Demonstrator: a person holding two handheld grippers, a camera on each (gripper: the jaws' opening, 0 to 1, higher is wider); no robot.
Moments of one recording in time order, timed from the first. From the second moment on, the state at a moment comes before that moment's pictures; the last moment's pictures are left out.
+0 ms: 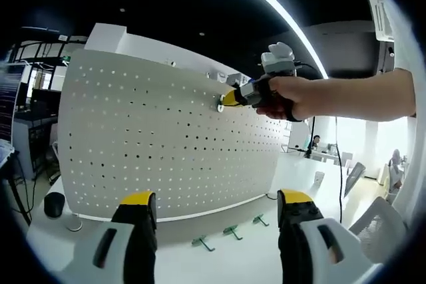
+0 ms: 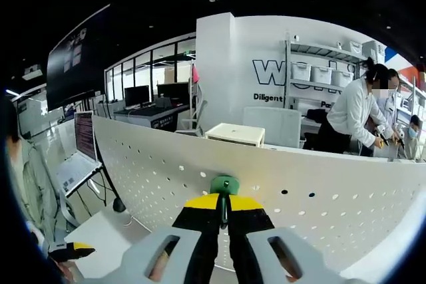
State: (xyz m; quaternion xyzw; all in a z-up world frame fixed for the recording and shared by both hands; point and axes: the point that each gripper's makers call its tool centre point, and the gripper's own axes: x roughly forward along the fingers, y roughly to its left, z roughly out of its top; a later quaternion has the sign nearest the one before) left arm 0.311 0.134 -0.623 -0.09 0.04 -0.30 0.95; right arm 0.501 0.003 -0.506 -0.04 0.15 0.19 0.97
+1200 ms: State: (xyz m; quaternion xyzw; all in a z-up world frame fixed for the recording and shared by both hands) left arm 0.301 0.140 -0.622 -0.11 0.03 -0.30 0.95; right arm 0.506 0.003 -0.505 -0.08 0.15 0.10 0.98
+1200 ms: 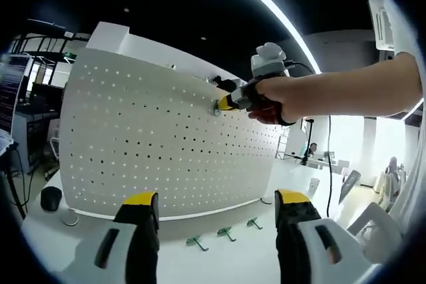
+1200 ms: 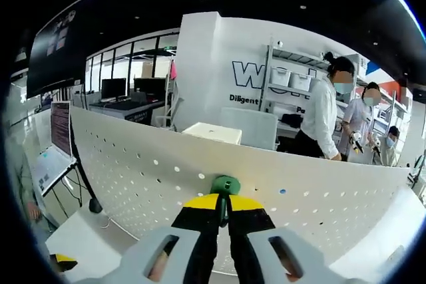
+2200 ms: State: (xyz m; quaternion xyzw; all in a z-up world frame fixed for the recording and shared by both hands) left arm 0.297 0.143 -0.621 -0.11 0.03 -0.30 0.95; right arm 0.506 0.001 -0.507 -0.14 0.11 0.10 0.98
